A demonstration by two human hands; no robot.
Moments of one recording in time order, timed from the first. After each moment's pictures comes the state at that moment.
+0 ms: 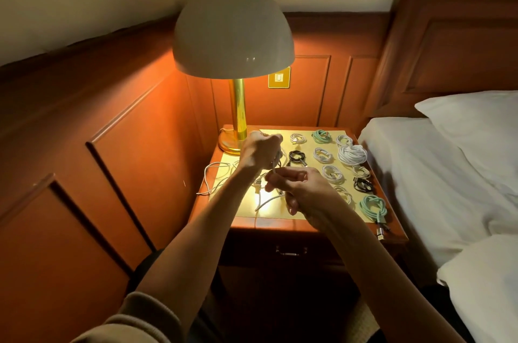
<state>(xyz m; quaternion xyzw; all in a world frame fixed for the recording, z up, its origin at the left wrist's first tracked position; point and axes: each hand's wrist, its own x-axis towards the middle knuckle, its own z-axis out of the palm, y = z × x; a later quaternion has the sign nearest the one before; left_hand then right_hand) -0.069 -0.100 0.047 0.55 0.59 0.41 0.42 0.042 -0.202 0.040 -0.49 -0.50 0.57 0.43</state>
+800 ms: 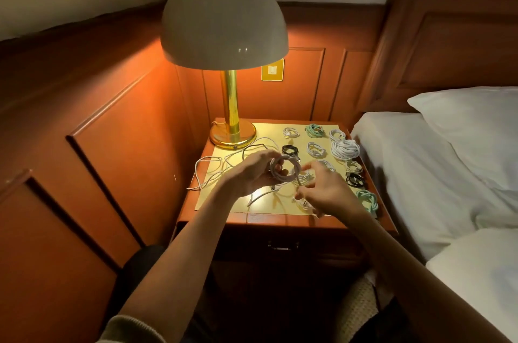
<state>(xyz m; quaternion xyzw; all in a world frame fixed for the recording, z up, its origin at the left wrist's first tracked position) -0.072 -0.104 0.005 0.44 0.46 0.31 0.70 0.098 -0.179 0.010 -0.69 -0.63 0.27 0.23</state>
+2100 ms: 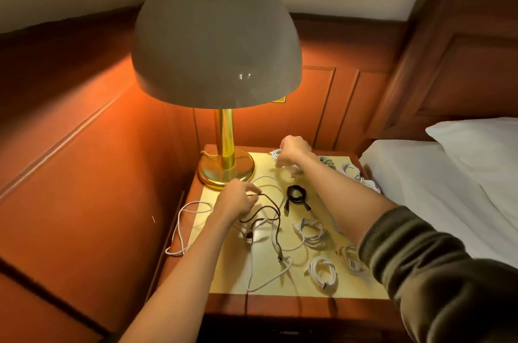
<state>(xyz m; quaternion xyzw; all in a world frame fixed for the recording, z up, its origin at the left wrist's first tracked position) -0.107 0.069 -0.084 0.74 0.62 0.15 0.21 0.065 0.150 -0.011 -0.76 -0.64 0.12 0.05</state>
